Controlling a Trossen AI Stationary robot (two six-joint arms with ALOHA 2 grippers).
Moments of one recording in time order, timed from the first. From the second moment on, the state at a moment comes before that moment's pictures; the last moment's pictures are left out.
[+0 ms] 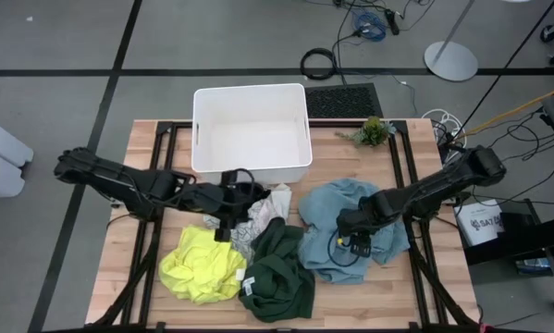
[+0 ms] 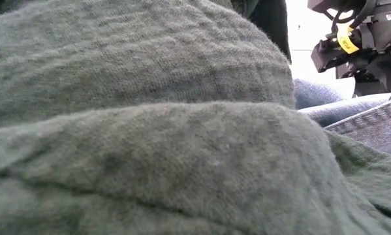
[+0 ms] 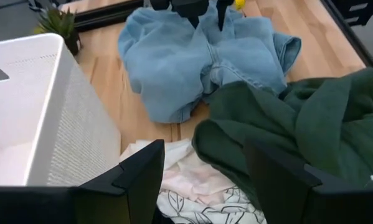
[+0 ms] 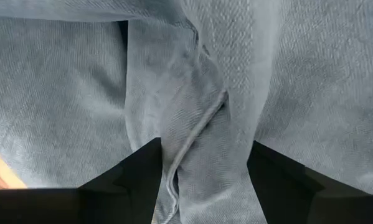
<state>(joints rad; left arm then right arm) -0.25 1.24 1.13 -0.55 -0.23 0.04 0.32 1.37 0.84 -0.93 -0.08 0.65</state>
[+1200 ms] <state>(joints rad) -0.25 1.75 1.13 0.53 -0.14 -0.10 0.36 1.23 0.84 -0.86 0.06 0.35</state>
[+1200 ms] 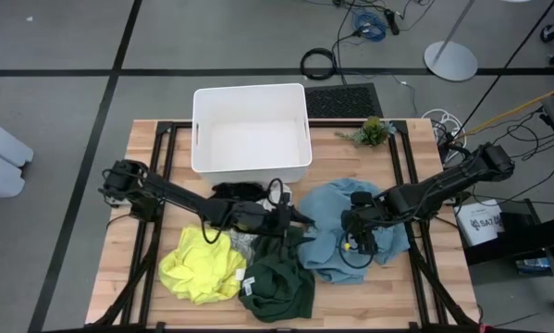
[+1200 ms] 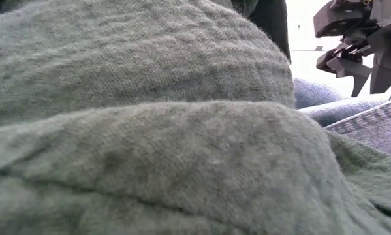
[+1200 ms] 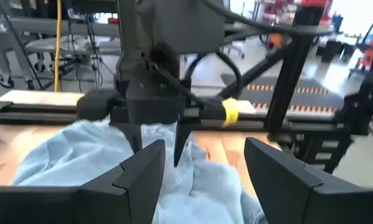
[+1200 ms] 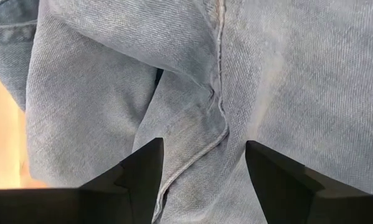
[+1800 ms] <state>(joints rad) -0.25 1.75 1.13 0.56 -0.21 -0.09 0.49 1.23 0.83 -0.96 0.05 0.54</state>
